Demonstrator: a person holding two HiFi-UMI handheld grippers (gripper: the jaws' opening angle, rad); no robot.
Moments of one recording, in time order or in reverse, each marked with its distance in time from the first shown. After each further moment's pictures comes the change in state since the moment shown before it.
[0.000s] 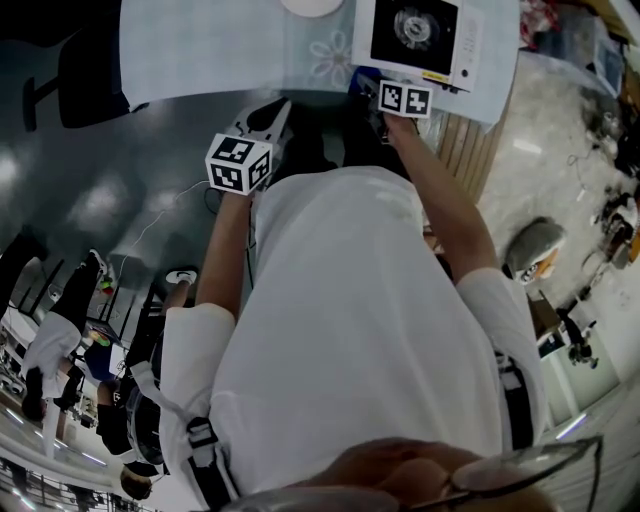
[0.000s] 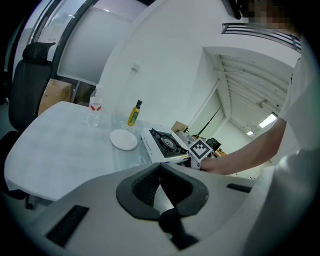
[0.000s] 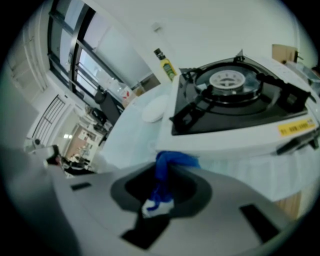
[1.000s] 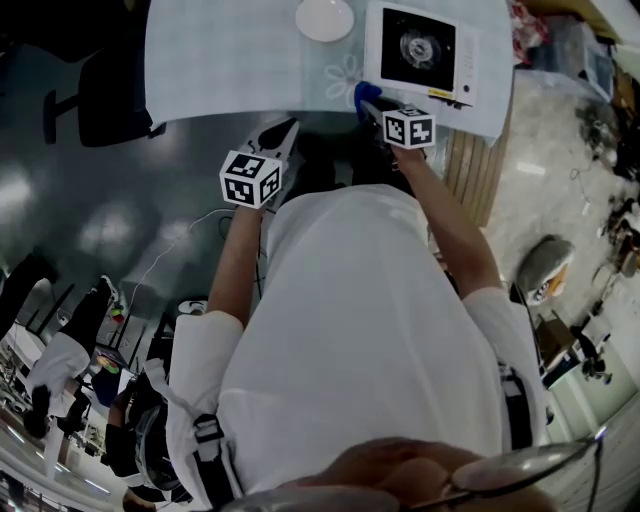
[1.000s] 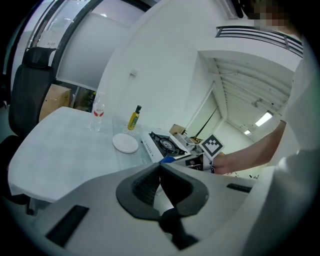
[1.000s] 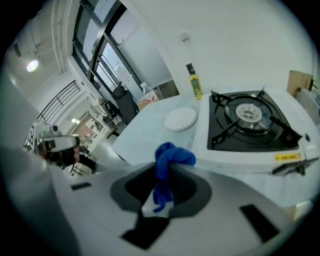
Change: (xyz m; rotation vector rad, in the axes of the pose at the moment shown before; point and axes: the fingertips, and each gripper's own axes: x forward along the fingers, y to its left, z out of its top) left arm -0.034 0.012 -0.003 0.037 -0.041 -0.022; right arm -0.031 0.072 0.003 -0.210 -0.066 0.024
